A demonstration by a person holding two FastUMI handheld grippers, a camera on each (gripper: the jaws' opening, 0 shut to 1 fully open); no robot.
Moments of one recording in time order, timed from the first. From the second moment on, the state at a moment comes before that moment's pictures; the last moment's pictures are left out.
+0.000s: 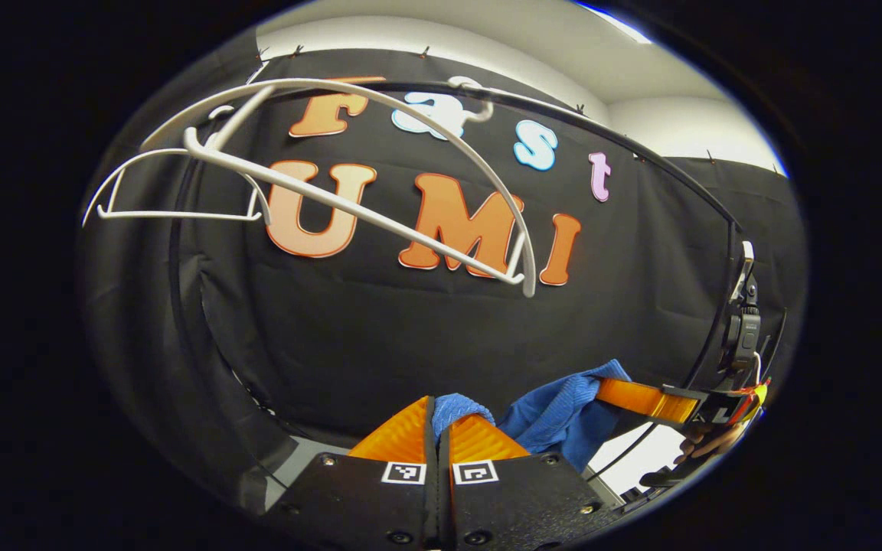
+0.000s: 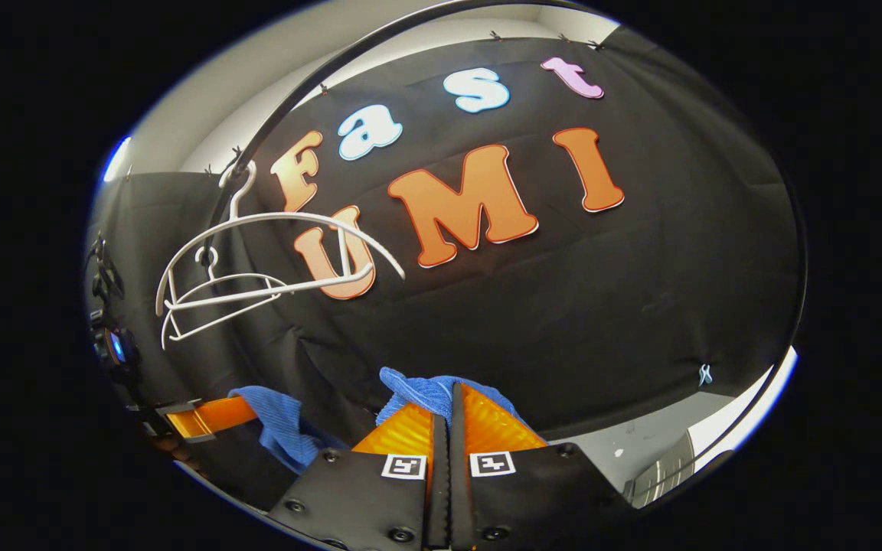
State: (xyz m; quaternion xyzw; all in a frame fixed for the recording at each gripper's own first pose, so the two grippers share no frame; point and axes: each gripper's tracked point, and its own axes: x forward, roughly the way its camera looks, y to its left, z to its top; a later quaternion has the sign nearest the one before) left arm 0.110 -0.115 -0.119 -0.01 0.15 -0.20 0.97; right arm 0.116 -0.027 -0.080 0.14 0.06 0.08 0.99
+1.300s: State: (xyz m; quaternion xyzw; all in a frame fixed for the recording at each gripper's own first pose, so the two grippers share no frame) left arm 0.077 -0.140 -0.368 0.01 0.44 -0.17 0.88; right arm 0.130 -0.061 -0.313 0.13 0.31 0.03 0.94
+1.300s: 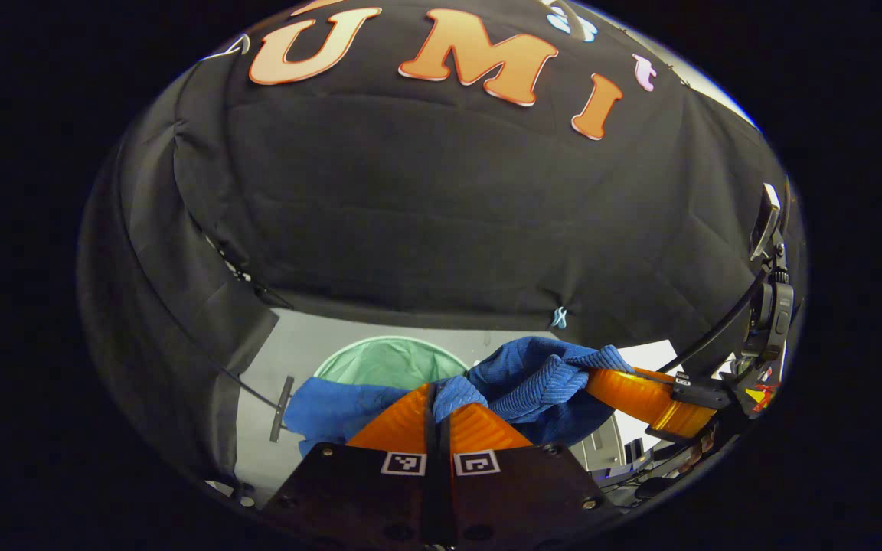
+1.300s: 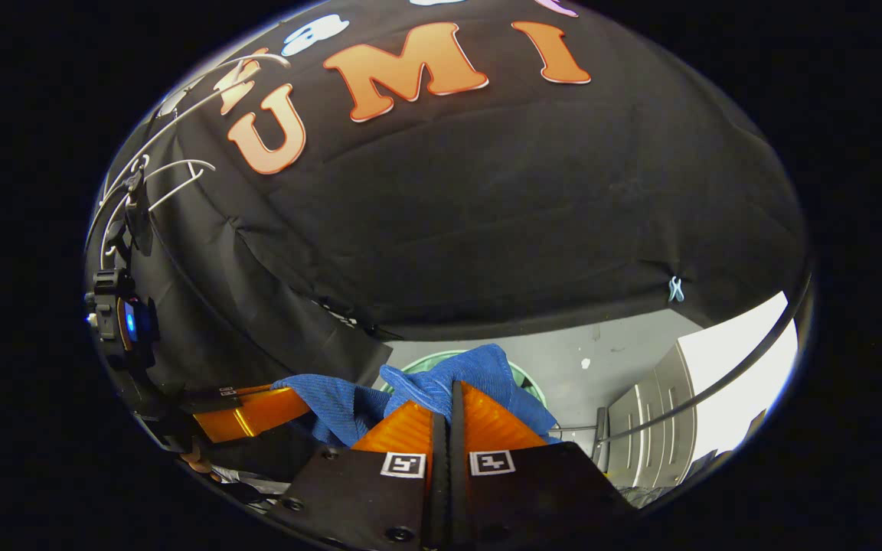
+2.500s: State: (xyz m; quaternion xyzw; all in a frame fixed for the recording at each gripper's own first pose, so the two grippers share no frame) left arm 0.028 -0.101 -0.500 0.00 0.61 -0.11 0.78; right arm 0.114 -0.053 -0.454 0.10 0.48 -0.02 0.87
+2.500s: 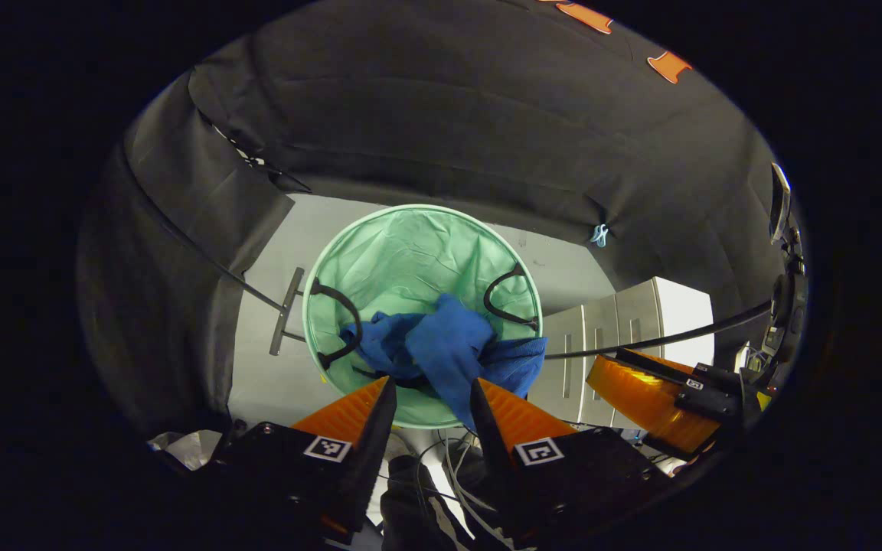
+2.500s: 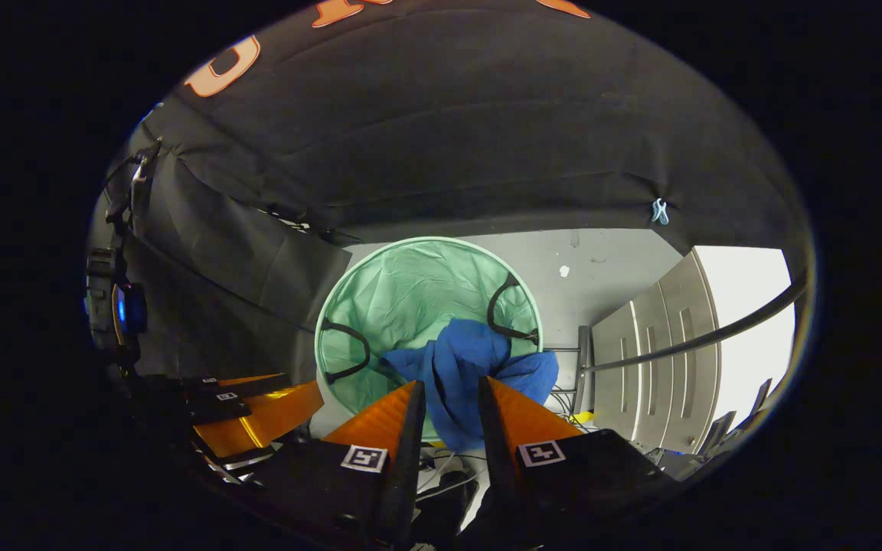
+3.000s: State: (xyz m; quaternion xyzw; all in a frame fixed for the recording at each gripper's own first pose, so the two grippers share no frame) left arm 0.017 -0.084 -0.472 0.00 0.60 -0.10 0.80; right arm 0.090 -0.055 -0.440 0.10 0.47 -0.02 0.88
